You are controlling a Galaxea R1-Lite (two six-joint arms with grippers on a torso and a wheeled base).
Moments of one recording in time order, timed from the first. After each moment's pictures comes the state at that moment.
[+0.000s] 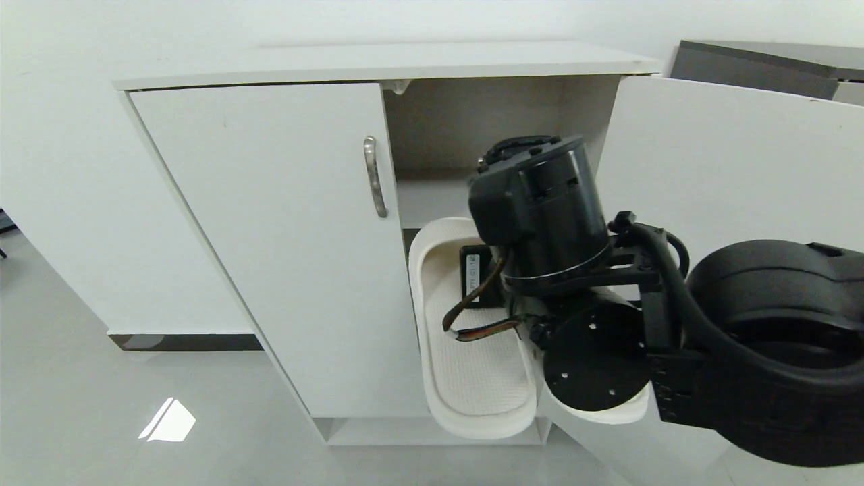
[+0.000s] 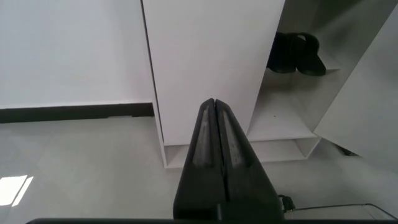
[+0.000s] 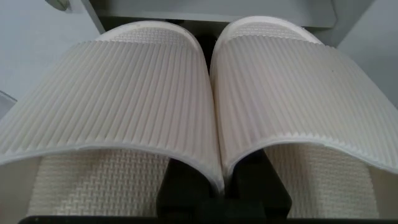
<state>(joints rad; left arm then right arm) 0.00 0.00 0.00 0.00 -0.04 -0.01 1.07 1.86 -1.46 -0.05 -0.90 0.35</state>
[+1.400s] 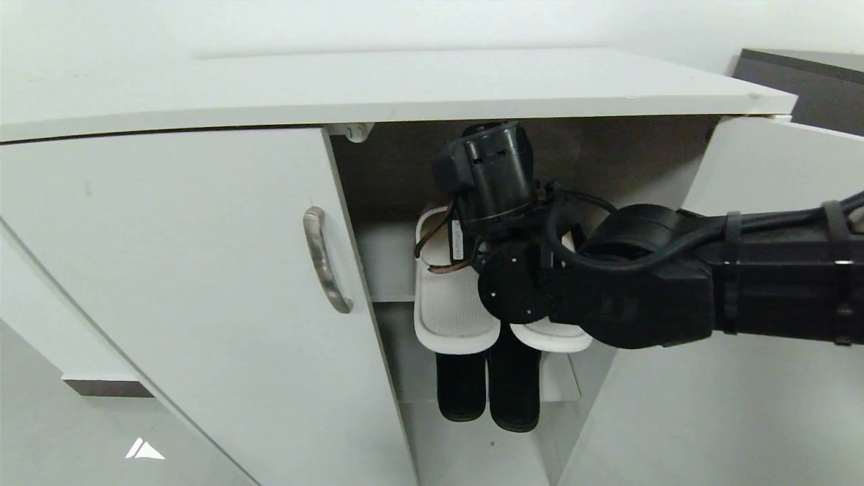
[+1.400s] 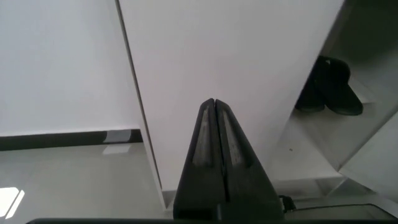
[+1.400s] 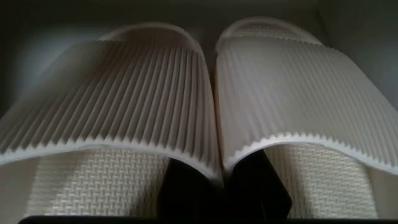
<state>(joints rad) 0.00 0.00 0.00 0.00 -0.04 -0.01 0.96 2.06 -1.76 0.01 -0.92 0.27</state>
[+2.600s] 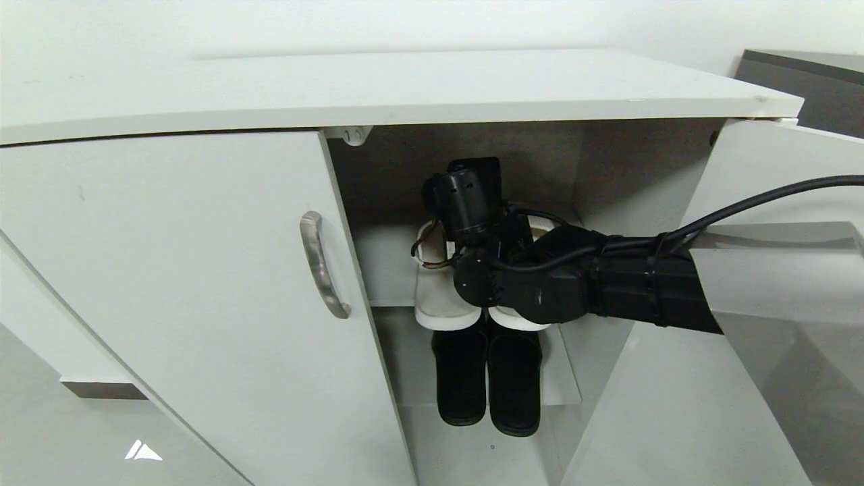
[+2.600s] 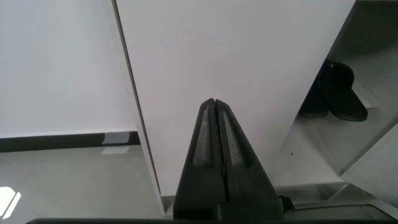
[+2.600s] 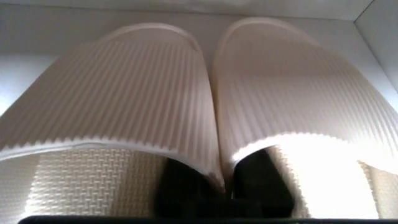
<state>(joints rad) 0.00 0.00 0.00 0.00 -0.04 -0.02 0.86 2.30 -2.00 0.01 -0.89 0.22</state>
